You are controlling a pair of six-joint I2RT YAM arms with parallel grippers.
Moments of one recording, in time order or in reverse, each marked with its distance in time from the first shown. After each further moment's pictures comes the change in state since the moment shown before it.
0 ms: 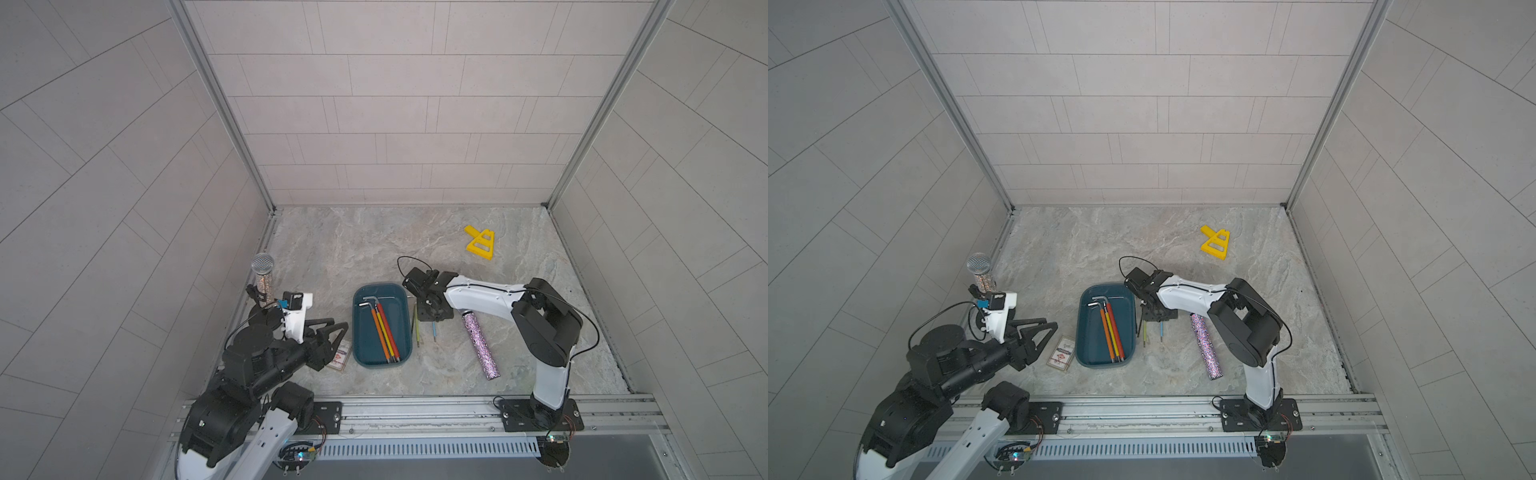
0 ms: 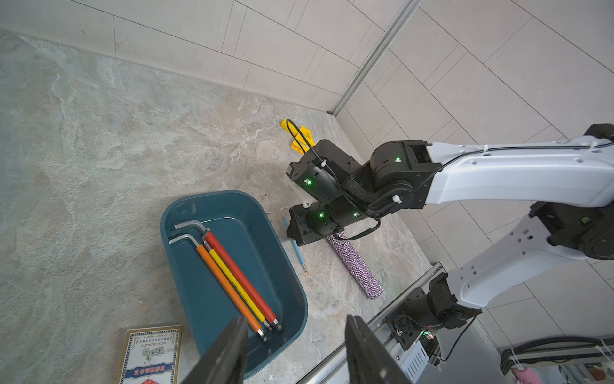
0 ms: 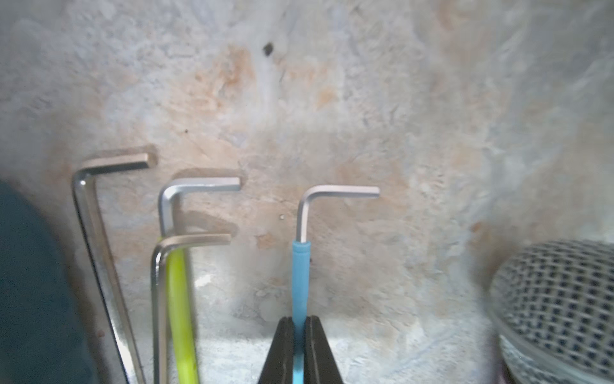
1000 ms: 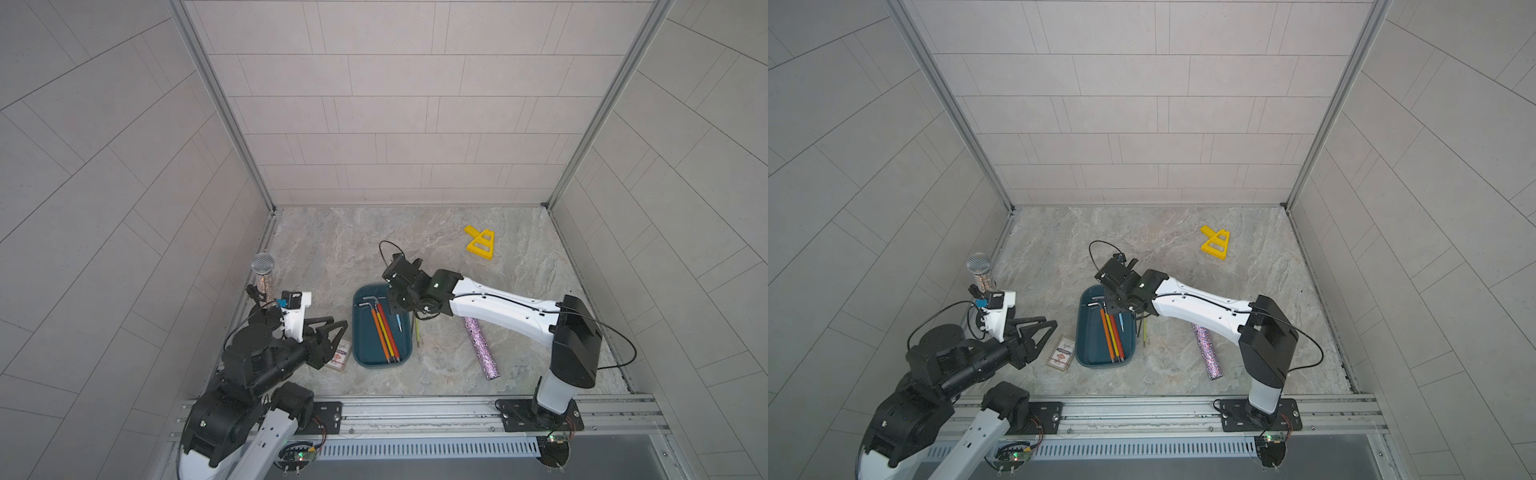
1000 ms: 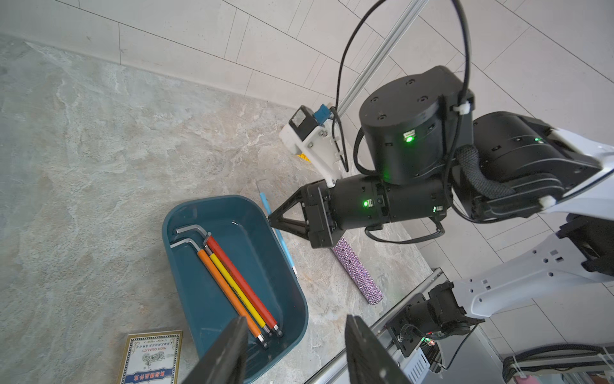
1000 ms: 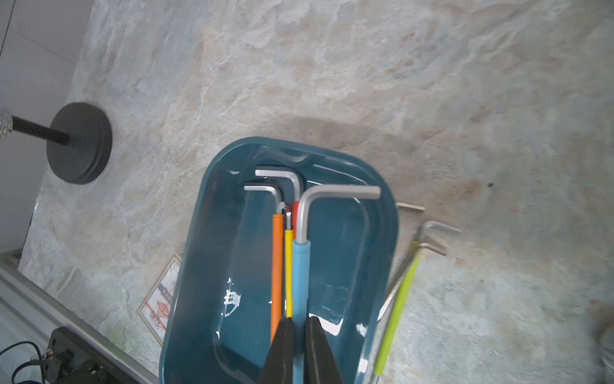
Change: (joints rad) left arm 0.028 0.000 -0.003 0.015 0.012 0.000; right arm 0.195 -0.097 0.227 0.074 -0.095 -0.110
